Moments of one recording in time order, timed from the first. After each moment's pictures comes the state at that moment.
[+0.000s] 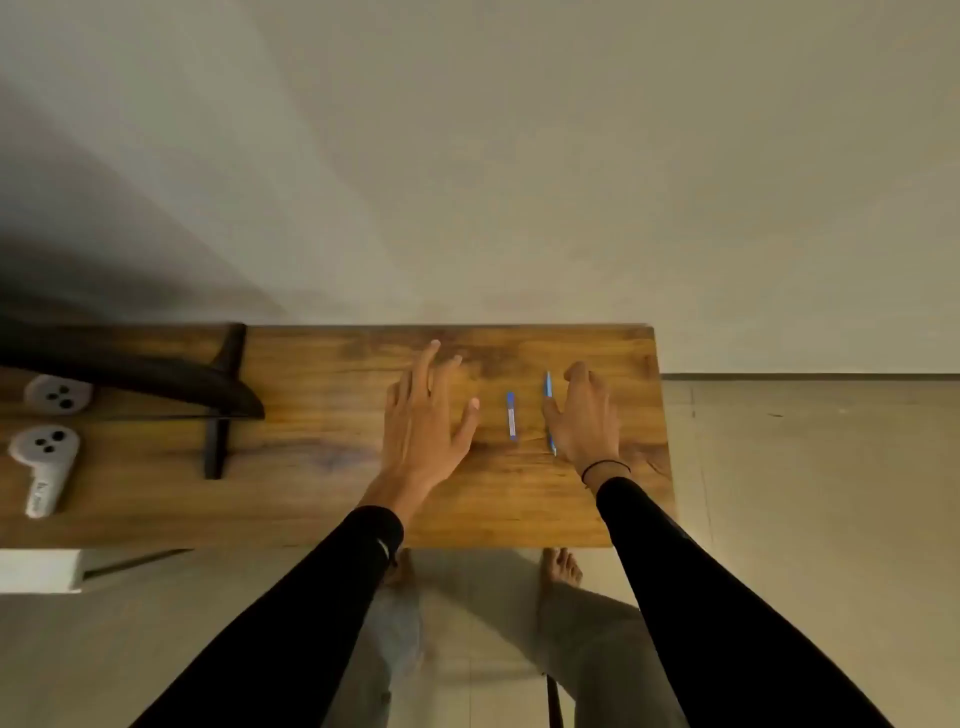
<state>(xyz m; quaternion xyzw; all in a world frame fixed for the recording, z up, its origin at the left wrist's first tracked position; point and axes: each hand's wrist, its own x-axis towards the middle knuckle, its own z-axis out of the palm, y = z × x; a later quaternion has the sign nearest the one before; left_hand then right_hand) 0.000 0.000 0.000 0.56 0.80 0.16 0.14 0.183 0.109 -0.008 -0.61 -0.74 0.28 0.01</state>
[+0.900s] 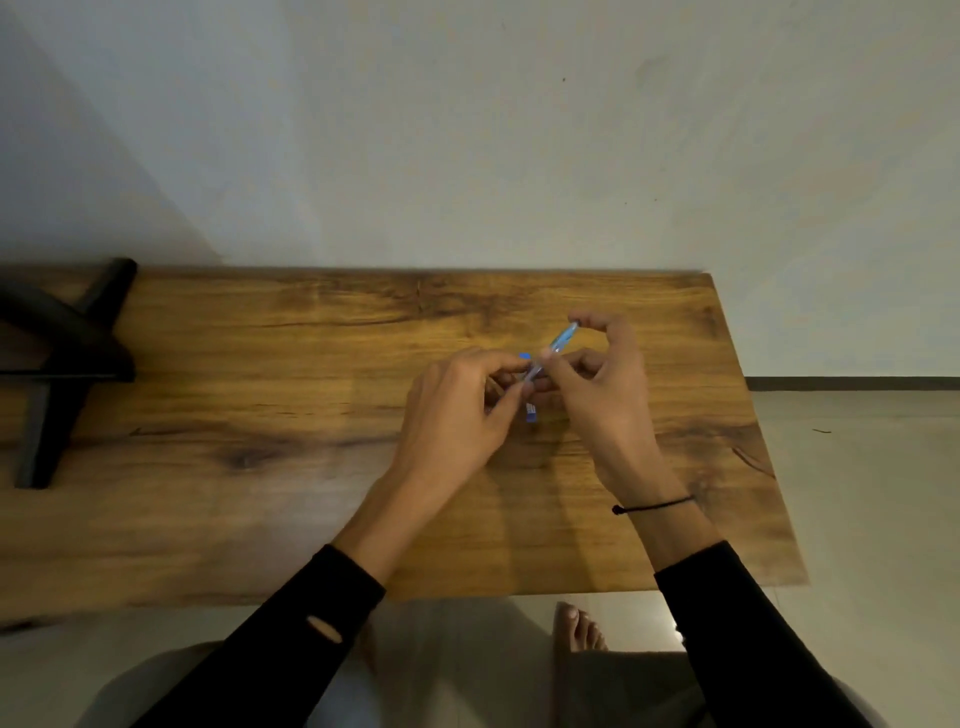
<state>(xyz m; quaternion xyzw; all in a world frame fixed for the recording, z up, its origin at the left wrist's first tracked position) 0.029 0.007 -0.113 0.56 0.71 0.37 0.22 0.172 0.075 -0.110 -0.53 -0.54 0.54 0.37</state>
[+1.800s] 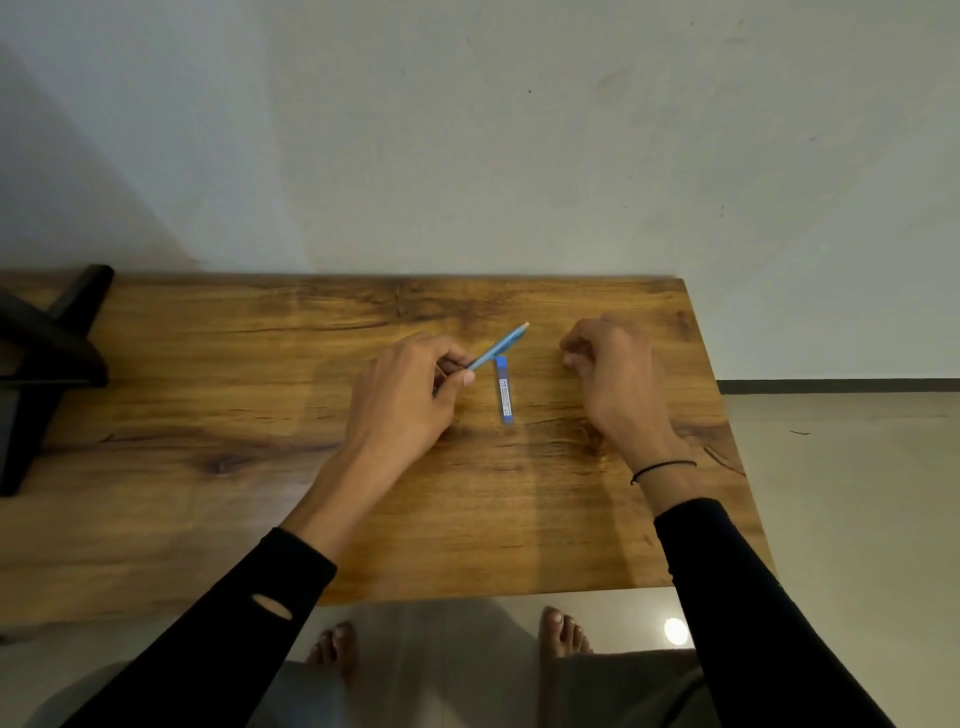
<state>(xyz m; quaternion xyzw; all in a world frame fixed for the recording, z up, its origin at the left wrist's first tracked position) 0.005 0.015 -0.112 0.55 0.76 0.30 0.19 0.210 0.124 -0.119 -0.54 -0.80 0.19 0.18</state>
